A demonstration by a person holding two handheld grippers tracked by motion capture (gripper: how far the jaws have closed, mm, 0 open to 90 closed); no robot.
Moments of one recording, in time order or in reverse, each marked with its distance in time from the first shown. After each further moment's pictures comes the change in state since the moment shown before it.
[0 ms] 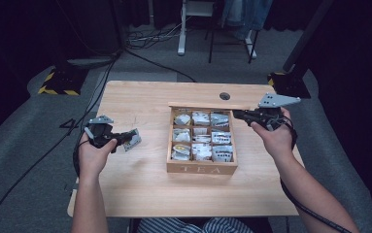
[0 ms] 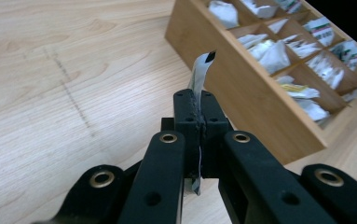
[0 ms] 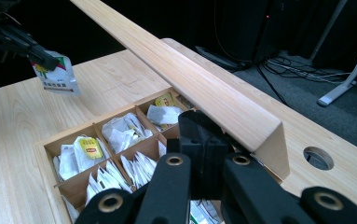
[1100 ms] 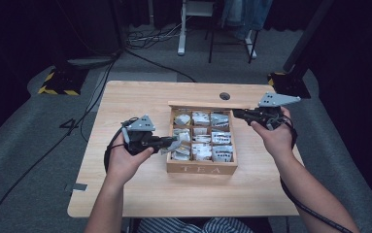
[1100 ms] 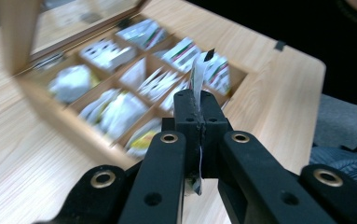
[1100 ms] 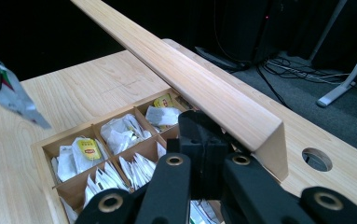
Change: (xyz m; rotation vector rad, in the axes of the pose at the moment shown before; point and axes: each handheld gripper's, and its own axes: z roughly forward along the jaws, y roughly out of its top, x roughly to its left) left arm -0.123 0.040 0.009 -0.008 -0.186 0.335; right arm -0.001 0.001 0.001 -0.003 -0.002 -0.006
